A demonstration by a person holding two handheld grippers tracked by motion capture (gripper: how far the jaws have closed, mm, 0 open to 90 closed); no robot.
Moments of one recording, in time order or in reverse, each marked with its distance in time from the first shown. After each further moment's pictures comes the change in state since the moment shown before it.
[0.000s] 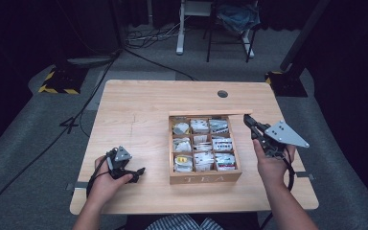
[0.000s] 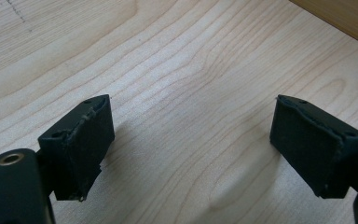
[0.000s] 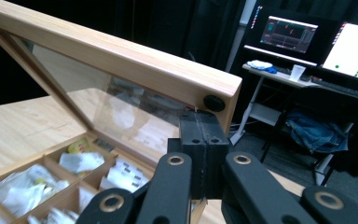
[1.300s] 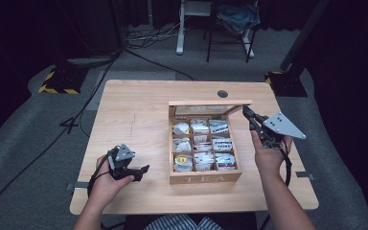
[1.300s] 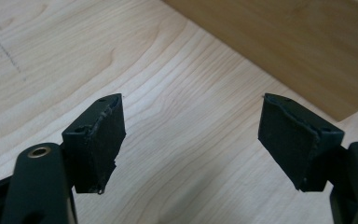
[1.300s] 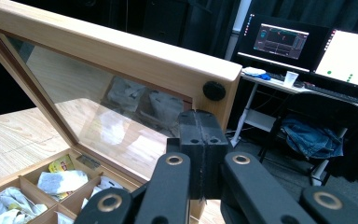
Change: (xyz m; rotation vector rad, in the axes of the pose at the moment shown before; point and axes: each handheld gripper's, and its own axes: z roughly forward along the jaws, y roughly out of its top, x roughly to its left) left arm -0.025 0.027 -0.026 -0.060 -0.039 0.006; right arm -0.010 0.003 0.019 -0.028 -0.020 0.009
